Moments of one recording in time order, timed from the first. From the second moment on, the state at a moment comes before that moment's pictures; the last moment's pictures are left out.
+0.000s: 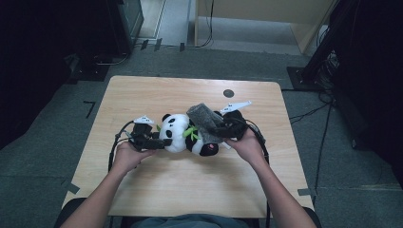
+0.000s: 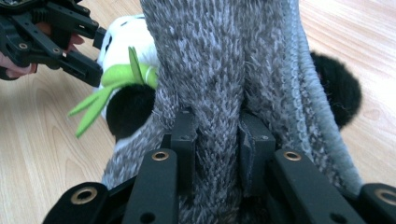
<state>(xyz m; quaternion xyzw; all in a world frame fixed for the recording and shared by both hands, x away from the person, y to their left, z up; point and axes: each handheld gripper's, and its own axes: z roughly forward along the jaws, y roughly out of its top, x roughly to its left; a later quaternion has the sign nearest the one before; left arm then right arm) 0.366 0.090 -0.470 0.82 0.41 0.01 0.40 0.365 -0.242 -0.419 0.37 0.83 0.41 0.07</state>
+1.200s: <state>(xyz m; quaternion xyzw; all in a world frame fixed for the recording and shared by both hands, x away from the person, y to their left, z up) 0.366 0.089 -0.469 0.82 0.41 0.01 0.40 0.355 -0.248 -0.389 0.36 0.81 0.45 0.07</state>
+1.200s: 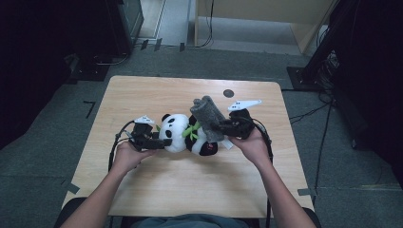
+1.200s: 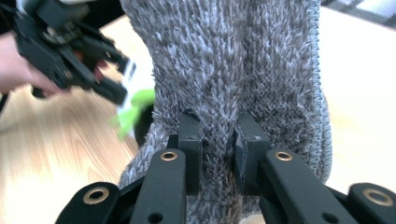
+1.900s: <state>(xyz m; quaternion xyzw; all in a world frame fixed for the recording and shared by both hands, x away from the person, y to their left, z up) 0.367 0.089 -0.470 0.82 0.41 0.01 0.40 0.386 -0.199 -0.400 0.36 0.82 0.43 0.09</state>
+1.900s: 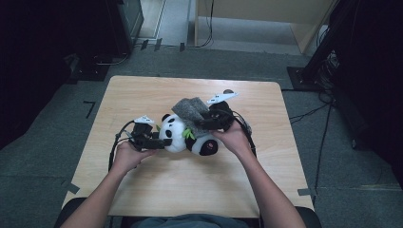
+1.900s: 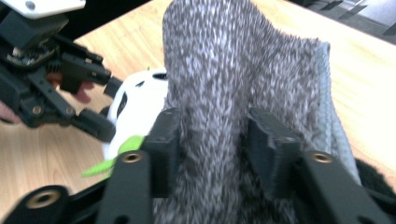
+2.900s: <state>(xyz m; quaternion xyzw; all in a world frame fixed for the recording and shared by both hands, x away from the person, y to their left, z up) 0.366 0.088 -0.470 0.82 0.40 0.01 0.40 0.363 -0.242 -0.428 0.36 0.83 0.42 0.07</state>
